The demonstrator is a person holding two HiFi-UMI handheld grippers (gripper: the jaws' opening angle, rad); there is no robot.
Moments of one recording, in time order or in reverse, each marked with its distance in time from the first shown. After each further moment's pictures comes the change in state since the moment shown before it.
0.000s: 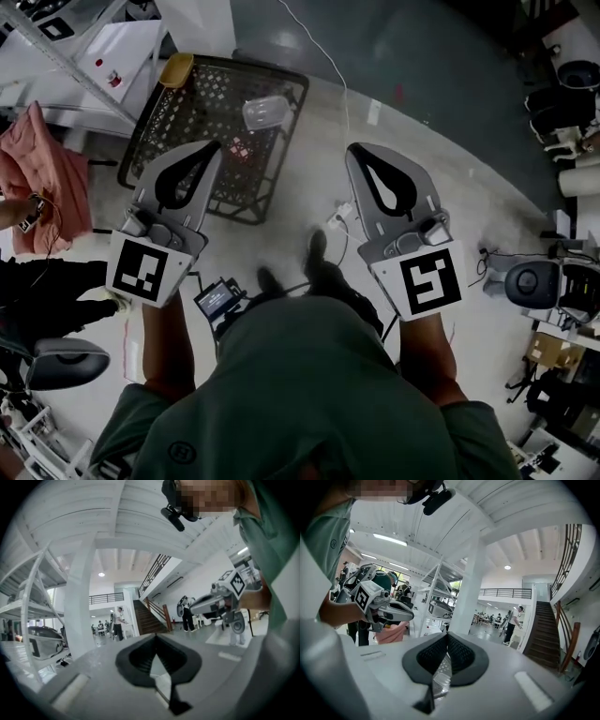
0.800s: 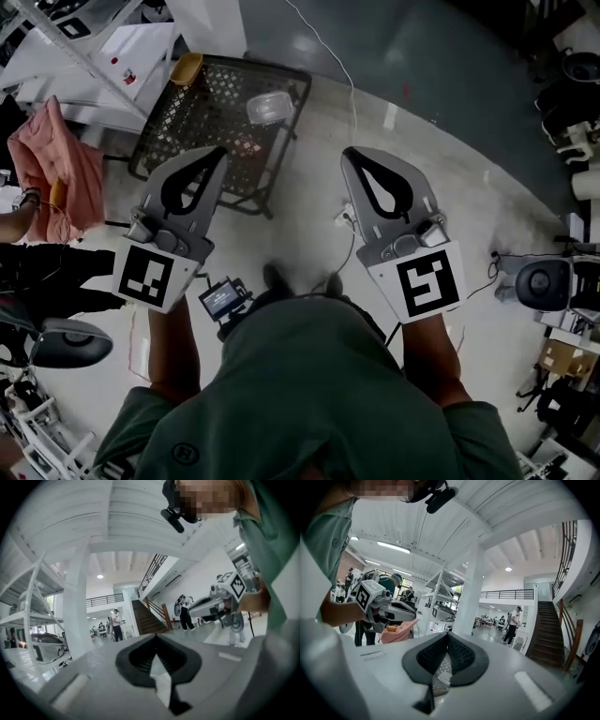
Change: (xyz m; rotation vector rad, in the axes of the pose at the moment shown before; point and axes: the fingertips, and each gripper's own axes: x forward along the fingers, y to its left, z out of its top) left arm -0.020 -0.085 0.037 0.035 0.013 0.020; right arm -0.083 0.008 -0.002 0.016 -0.059 0.044
